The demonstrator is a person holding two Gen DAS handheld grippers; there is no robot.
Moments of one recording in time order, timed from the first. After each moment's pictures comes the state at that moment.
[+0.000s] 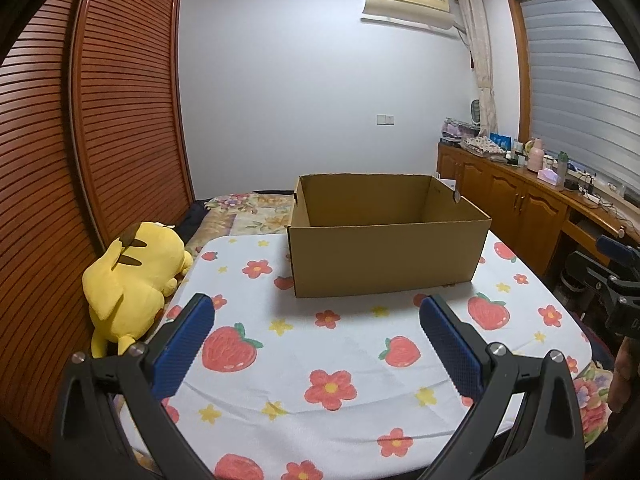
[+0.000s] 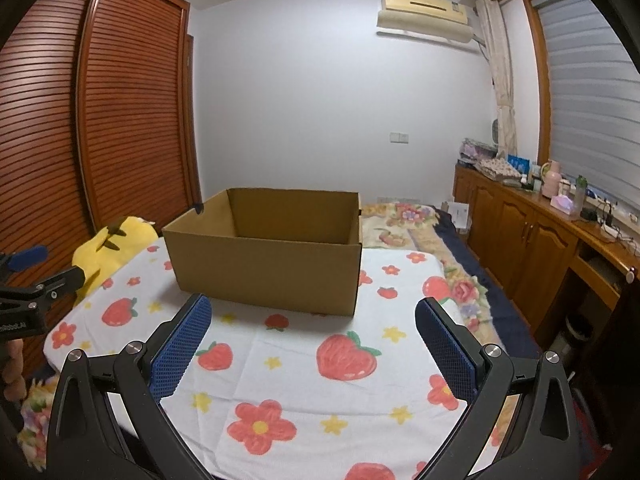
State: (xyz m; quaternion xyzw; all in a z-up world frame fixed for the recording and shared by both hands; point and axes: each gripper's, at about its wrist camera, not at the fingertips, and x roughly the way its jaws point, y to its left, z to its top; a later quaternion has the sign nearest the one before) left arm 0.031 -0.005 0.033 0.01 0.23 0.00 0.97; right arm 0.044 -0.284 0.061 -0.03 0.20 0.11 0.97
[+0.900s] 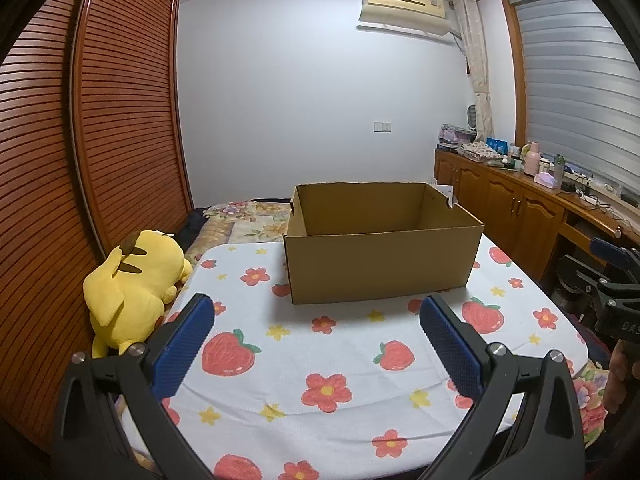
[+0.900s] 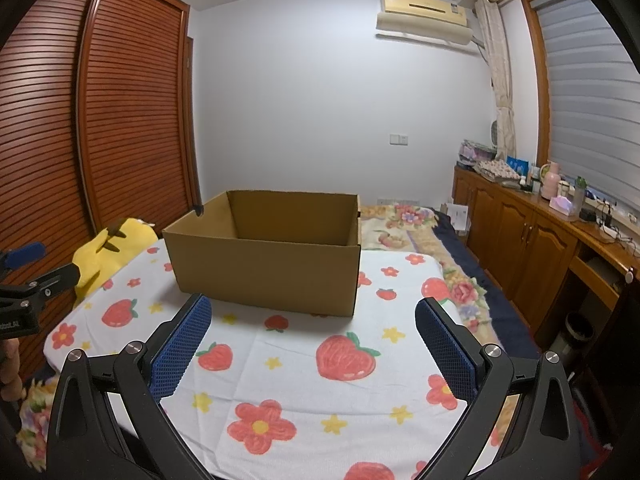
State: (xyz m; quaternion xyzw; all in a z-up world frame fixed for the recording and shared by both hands) left arm 0.024 -0.009 0.039 0.01 0.22 0.00 0.98; right arm 0.044 -0.284 0.061 -0.03 0.20 0.11 0.97
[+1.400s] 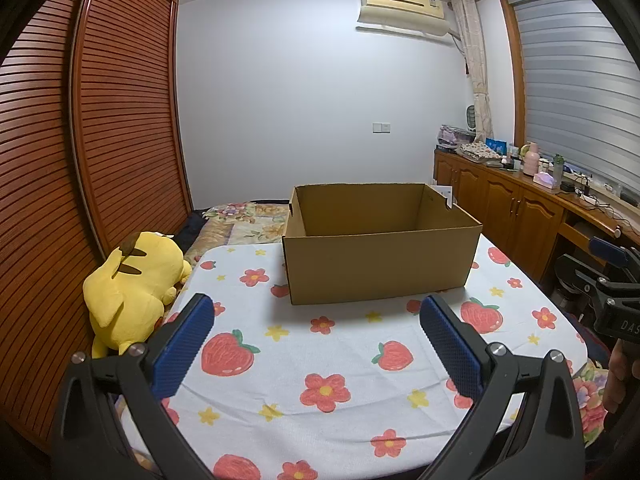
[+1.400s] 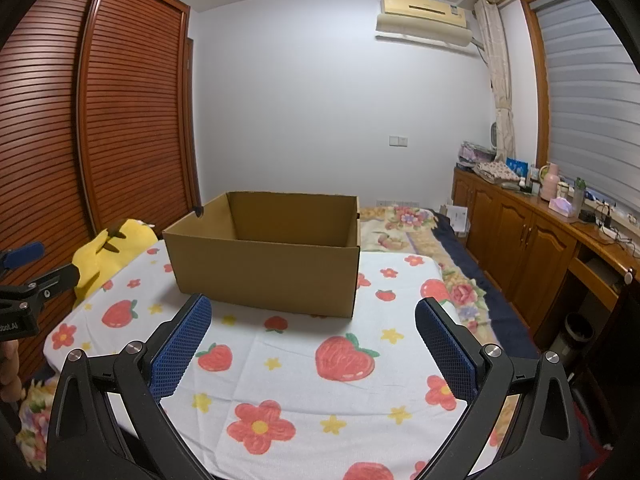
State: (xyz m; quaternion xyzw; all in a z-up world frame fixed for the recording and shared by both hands) left arm 0.023 -0.010 0.038 0.01 0.22 0.00 0.98; right arm 0.044 -0.285 0.063 -0.03 0.19 0.11 0.97
